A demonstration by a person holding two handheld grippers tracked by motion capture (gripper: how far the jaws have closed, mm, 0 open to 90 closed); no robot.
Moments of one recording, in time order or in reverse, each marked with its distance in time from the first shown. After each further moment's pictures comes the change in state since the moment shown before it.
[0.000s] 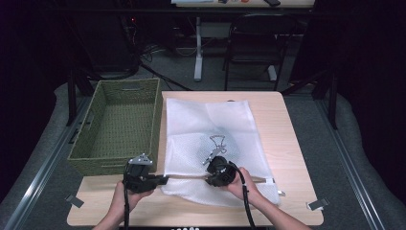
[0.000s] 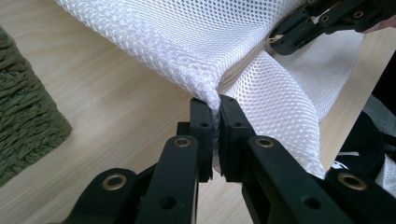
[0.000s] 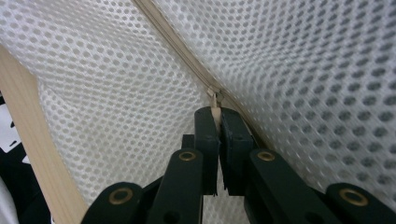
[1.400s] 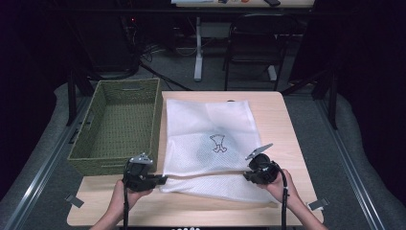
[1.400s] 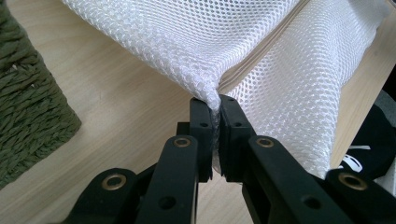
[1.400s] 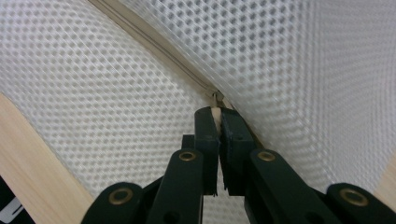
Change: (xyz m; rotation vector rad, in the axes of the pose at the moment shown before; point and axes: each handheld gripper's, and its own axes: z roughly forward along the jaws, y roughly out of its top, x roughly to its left) left arm 0.006 0.001 0.002 0.035 0.009 0.002; right arm -0.053 -0.078 -0.067 -0.030 -0.156 0.170
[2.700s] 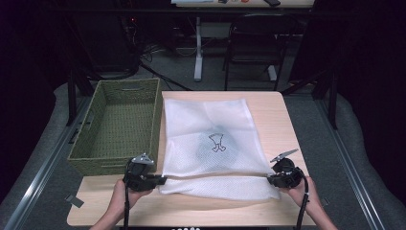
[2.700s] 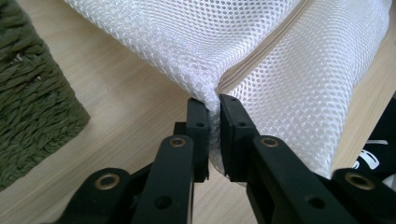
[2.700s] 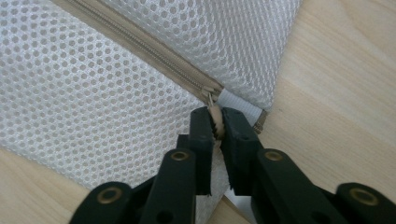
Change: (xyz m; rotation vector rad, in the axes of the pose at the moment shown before) left arm 0.004 -0.001 0.004 0.032 0.027 0.012; right arm -0.047 -0.055 -0.008 0.048 -0.104 0.161
